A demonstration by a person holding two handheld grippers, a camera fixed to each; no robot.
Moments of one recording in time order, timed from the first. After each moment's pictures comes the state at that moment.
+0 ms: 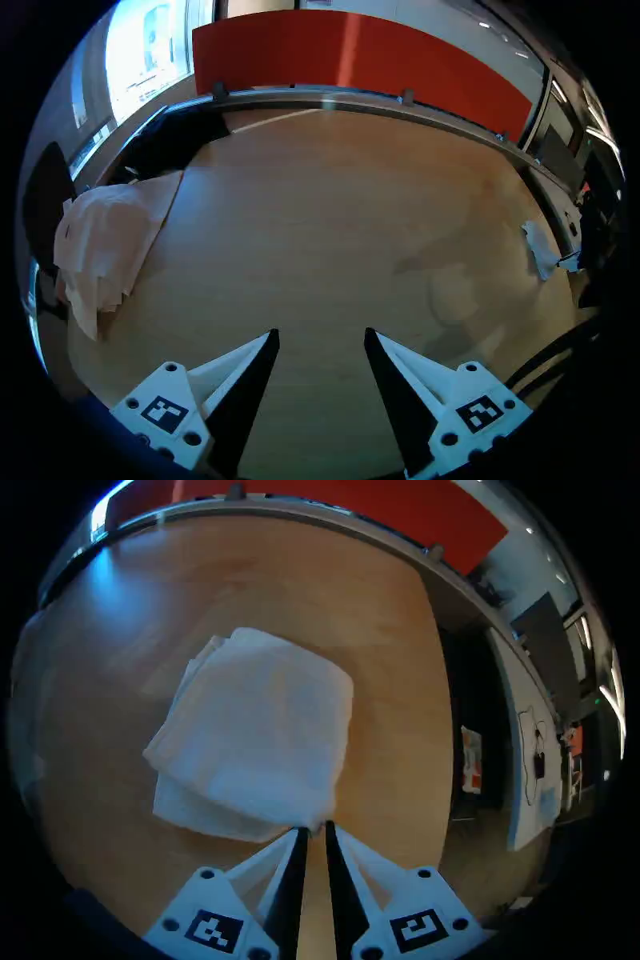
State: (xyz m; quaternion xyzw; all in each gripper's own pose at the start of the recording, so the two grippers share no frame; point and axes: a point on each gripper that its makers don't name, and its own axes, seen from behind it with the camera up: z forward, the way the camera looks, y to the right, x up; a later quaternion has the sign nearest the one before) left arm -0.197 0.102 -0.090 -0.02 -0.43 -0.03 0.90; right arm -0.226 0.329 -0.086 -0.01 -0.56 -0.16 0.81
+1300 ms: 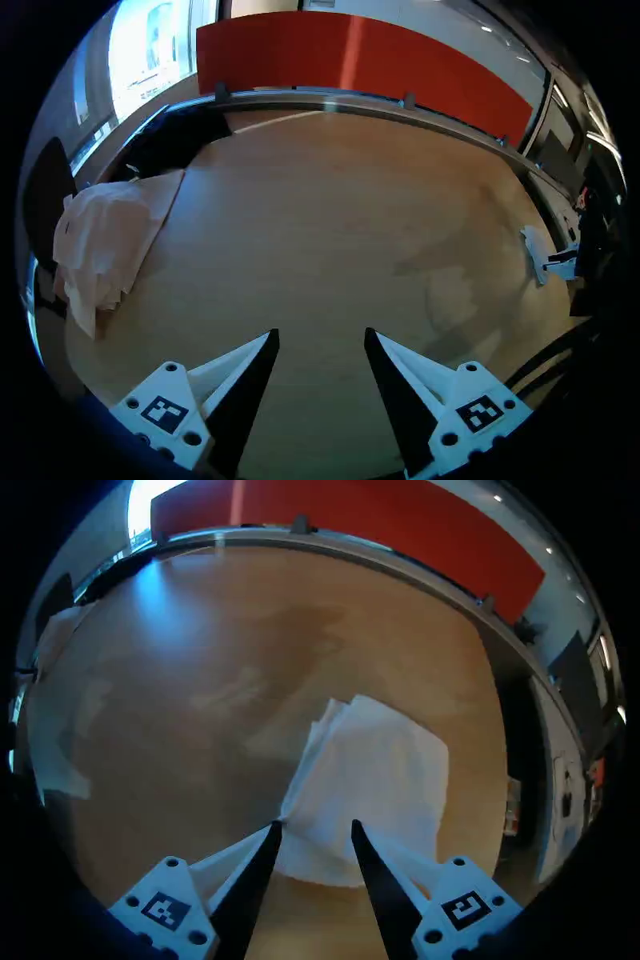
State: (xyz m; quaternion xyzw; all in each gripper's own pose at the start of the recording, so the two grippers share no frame) left arm -0.196 0.100 -0.091 -0.02 -0.42 -0.04 0.91; right arm -0.225 0.210 -0.062 0.10 -0.50 -0.14 0.85
